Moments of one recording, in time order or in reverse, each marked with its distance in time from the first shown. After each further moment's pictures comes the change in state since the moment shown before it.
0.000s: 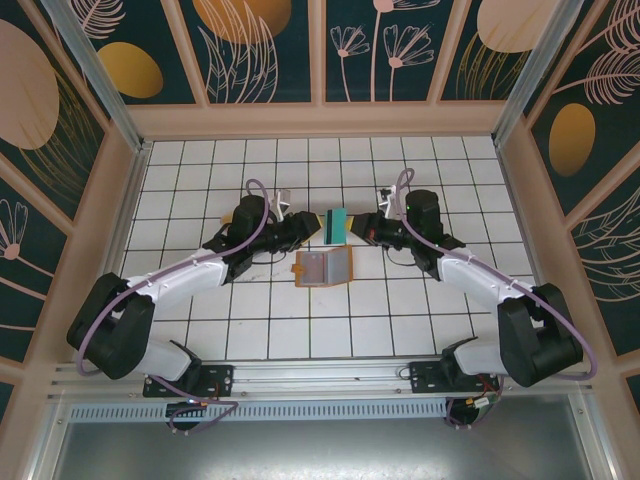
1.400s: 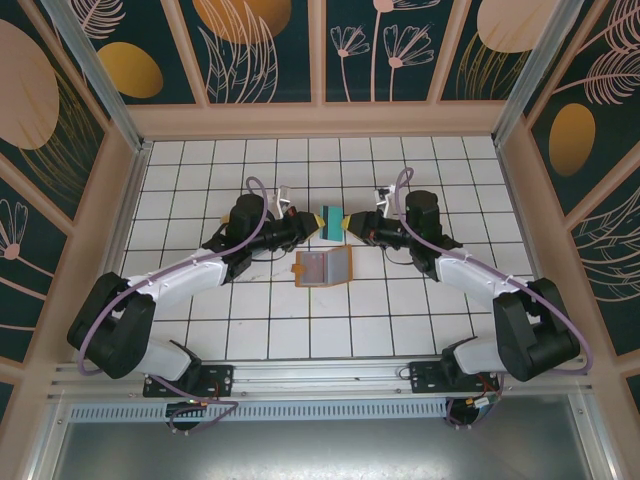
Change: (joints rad) left arm 0.006 0.003 -0.006 0.080 0.057 -0.026; right arm 0.002 0.029 -0.019 0.101 -0.051 0.052
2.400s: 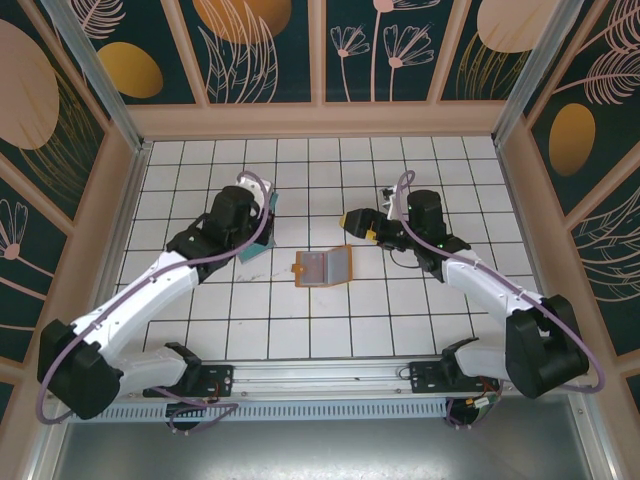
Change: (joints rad) left arm 0.000 -0.257 0.175 -0.726 -0.728 1.106; right arm 0.003 -0.093 0.039 -0.249 0.148 -0.213
